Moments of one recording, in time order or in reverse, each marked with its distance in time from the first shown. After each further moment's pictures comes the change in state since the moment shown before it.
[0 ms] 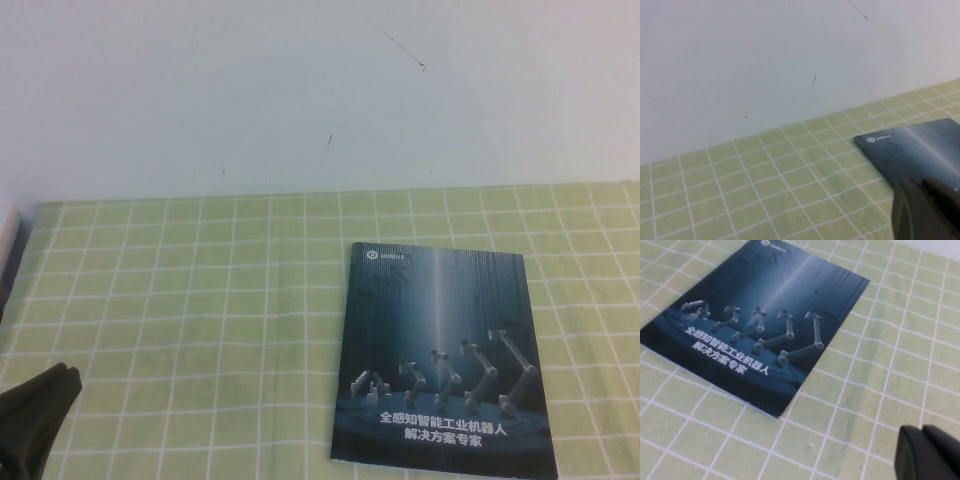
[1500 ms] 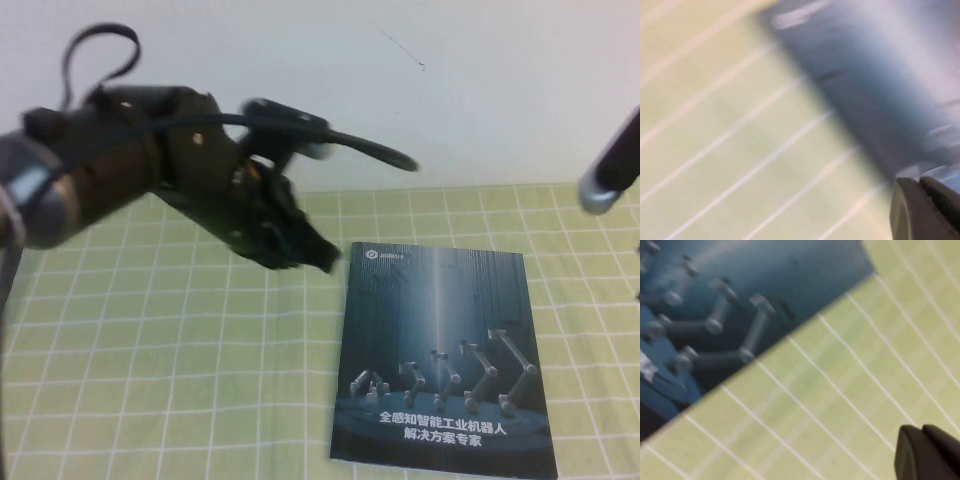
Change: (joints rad) right arm 0.002 1.164 -0.720 -0.170 0.038 -0.345; left arm -0.039 1.321 -1.169 -0.491 0.718 0.506
